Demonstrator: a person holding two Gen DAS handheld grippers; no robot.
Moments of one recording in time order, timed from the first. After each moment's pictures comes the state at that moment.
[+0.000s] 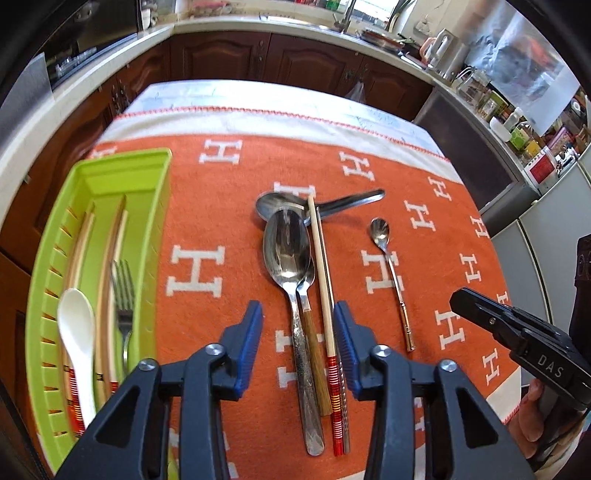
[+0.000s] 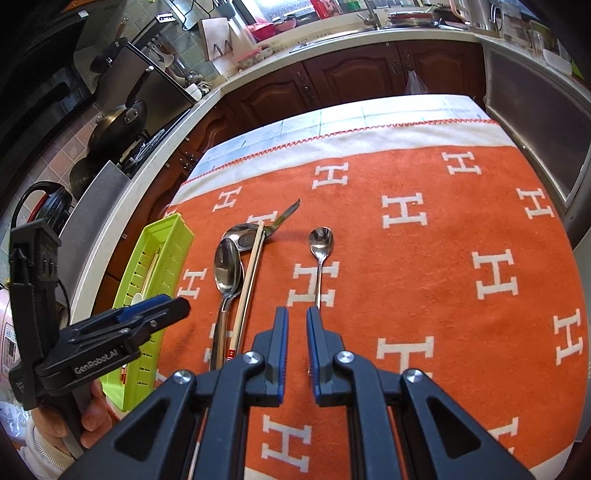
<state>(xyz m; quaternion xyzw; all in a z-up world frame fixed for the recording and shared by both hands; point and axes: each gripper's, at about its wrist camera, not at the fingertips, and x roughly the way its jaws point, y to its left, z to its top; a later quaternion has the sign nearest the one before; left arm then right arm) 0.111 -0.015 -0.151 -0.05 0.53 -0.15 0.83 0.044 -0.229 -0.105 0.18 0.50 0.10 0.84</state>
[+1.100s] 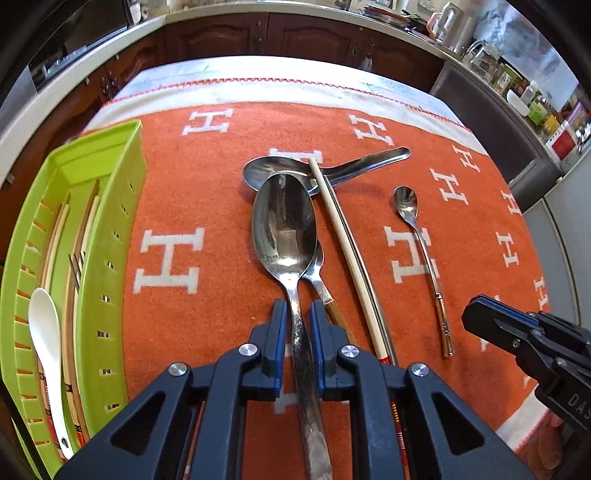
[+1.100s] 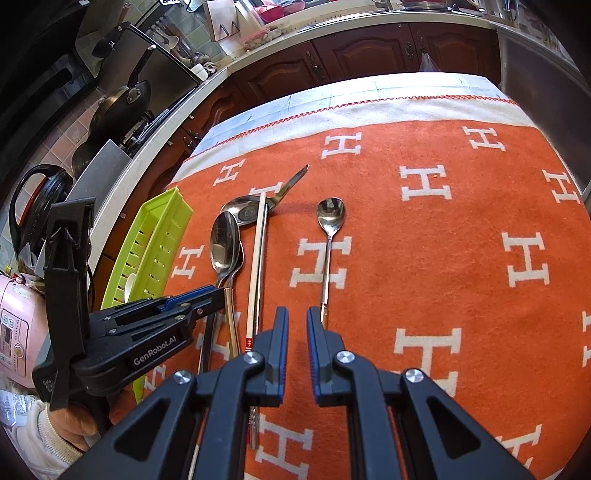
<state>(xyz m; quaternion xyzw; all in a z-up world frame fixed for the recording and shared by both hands) 0.119 -0.047 -0.193 0.00 0.54 -0.12 0.83 0.051 -0.219 -0.129 0.17 0.52 0.12 0.83</state>
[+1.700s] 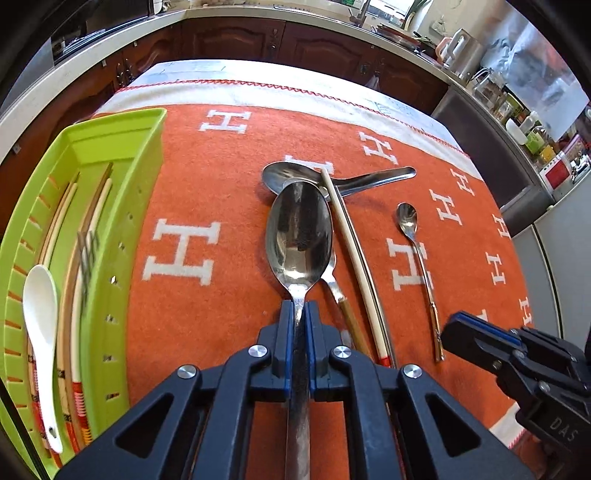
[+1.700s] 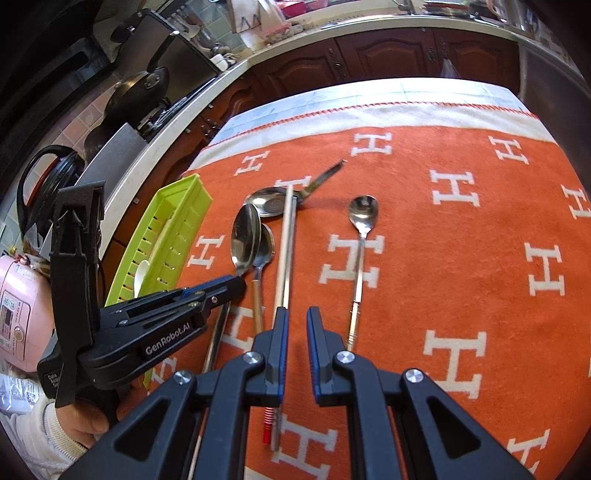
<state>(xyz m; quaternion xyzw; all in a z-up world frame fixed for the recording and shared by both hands) 0.114 -0.021 -0.189 -0.06 0.53 -0.12 0.83 0.054 -0.193 -0.125 0.15 0.52 0.16 0.83</state>
